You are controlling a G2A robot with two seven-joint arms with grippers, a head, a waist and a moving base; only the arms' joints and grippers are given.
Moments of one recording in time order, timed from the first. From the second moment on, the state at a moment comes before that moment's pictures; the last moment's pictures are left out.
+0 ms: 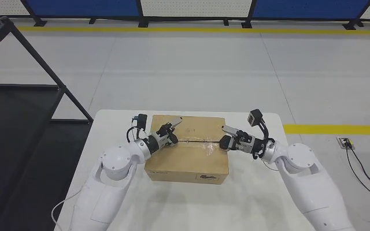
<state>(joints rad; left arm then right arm) 0.80 -1.29 -1.23 -1.43 -0.14 0.24 -0.60 -0.72 -1.14 1.21 -1.22 0.40 -0.15 0.98</state>
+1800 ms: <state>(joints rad) 0.80 -1.29 -1.24 -1.44 -0.14 0.24 -0.60 -1.07 -1.11 1.24 -1.75 -1.20 -0.40 0.22</state>
